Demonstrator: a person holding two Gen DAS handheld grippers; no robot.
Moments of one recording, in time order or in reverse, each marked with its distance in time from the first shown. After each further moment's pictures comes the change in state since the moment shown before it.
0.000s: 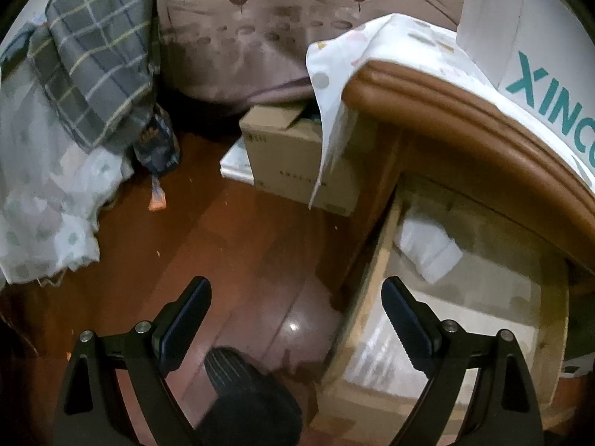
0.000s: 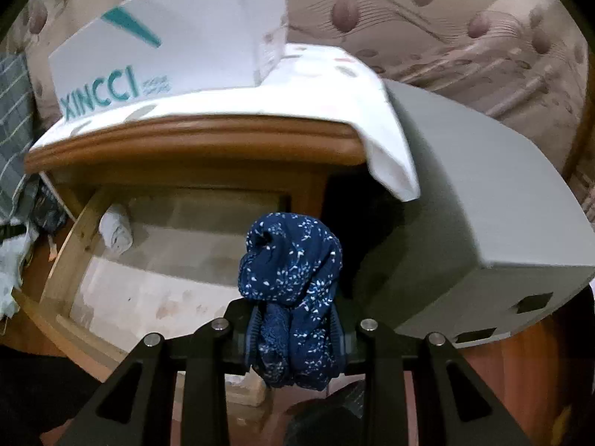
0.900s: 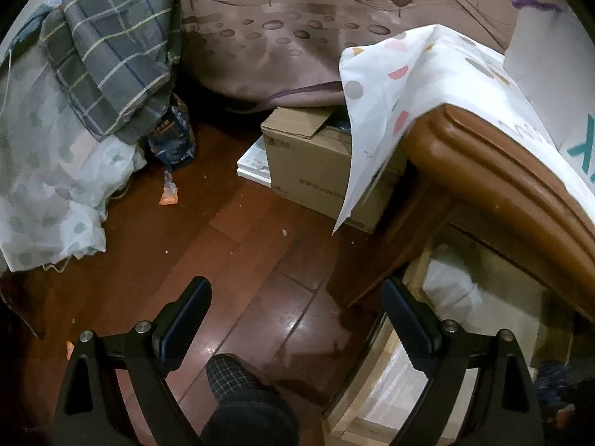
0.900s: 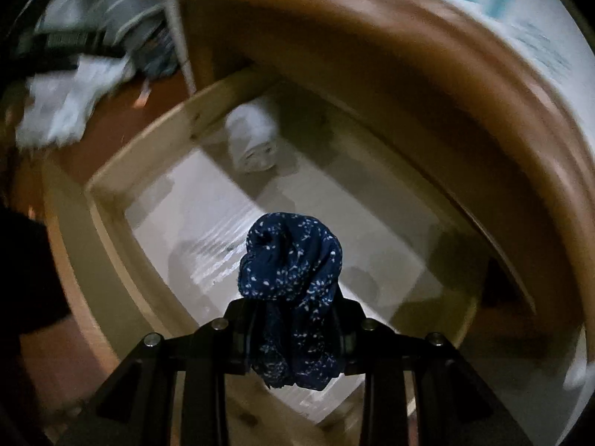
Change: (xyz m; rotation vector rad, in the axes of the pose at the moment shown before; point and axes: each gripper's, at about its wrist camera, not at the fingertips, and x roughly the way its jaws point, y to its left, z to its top) left arm 0.022 0.014 0.038 -0.069 0.005 0.063; right arm 0.053 0.149 0.015 -0.576 0.273 0.294
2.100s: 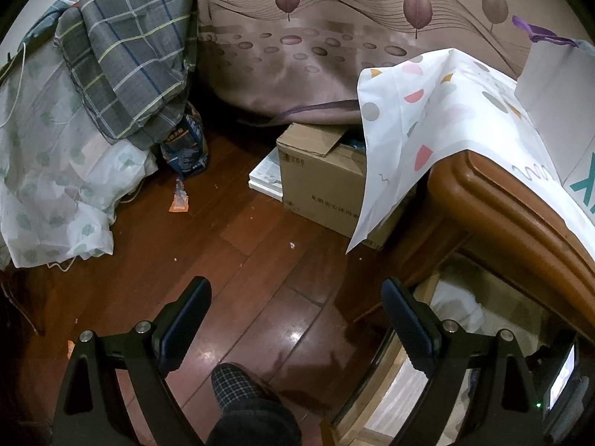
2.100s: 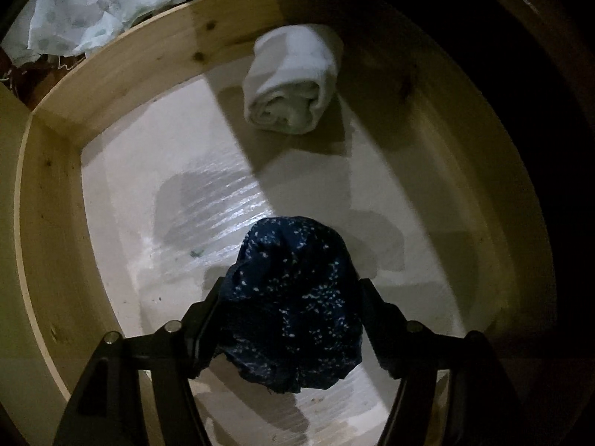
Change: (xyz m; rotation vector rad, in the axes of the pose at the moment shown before) left arm -0.011 0.021 0.008 -0.057 -0.043 0.016; right arm 0.127 0.009 0.032 -0.343 0.150 0.084
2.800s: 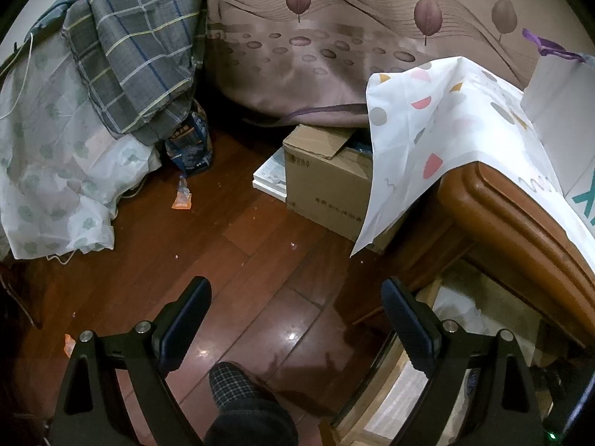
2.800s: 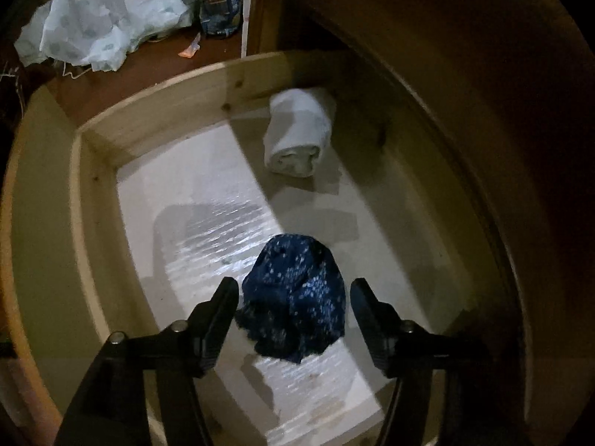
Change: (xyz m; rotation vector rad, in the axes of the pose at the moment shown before) left arm 0.001 0.006 0.002 -0.034 -0.002 0.003; right arm -0.060 0.010 -0.008 -0.035 -0.101 -0.088
